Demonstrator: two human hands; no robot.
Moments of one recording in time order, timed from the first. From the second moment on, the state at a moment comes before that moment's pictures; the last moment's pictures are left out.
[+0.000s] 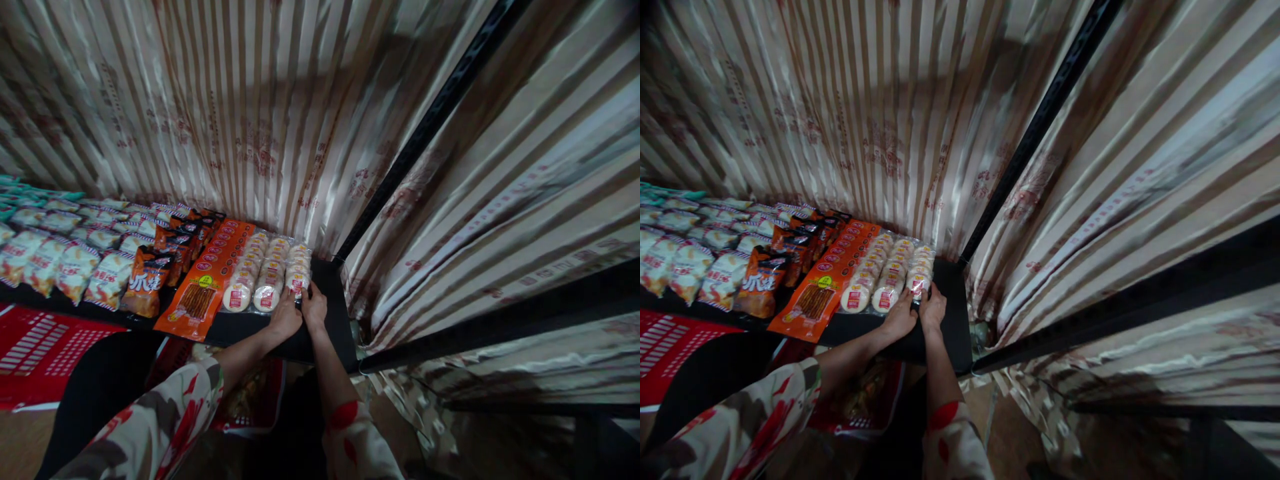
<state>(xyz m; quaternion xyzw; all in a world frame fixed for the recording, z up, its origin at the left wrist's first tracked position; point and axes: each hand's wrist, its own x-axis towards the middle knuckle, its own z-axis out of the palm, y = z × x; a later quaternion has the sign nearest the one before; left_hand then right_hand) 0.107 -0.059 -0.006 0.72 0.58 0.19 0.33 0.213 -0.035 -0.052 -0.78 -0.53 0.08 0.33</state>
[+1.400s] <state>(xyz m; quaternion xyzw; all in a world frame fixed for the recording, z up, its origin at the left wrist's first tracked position) 0.075 -0.108 -0.004 0.73 0.53 0.25 0.35 0.172 -0.094 -0.061 -0.71 -0.53 0.04 0.46</state>
